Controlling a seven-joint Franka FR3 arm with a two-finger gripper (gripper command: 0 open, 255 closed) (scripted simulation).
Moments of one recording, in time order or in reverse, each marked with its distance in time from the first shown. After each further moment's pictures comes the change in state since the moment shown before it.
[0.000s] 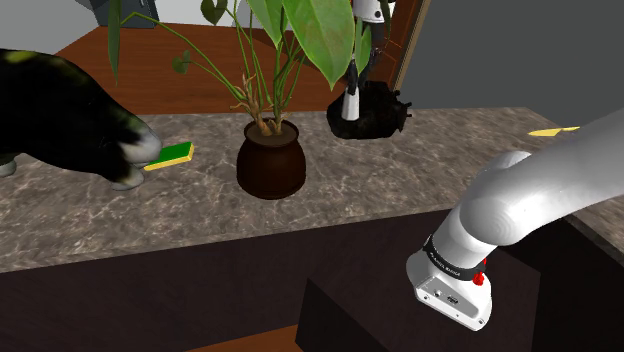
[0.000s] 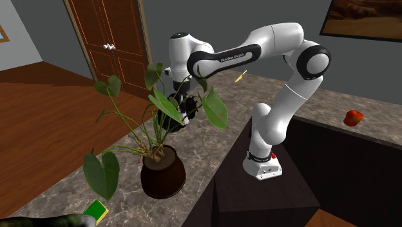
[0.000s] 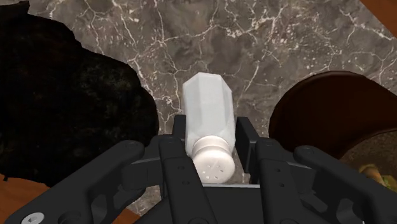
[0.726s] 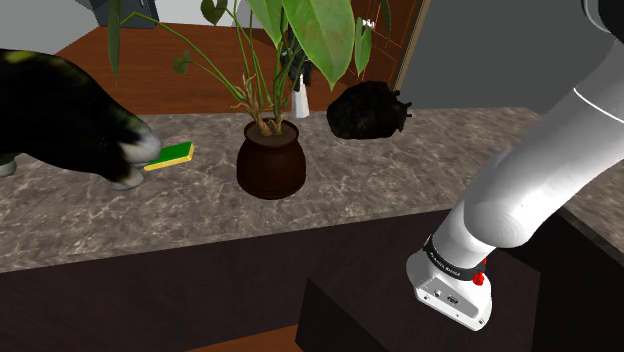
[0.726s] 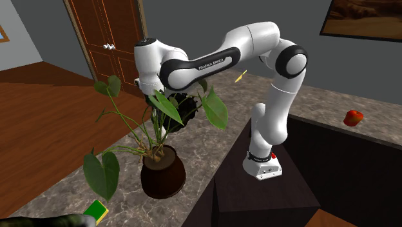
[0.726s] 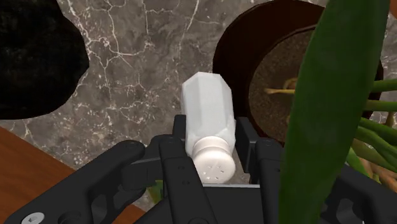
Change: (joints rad) arm 0.082 0.309 0.141 0.297 0.043 -0.003 0.204
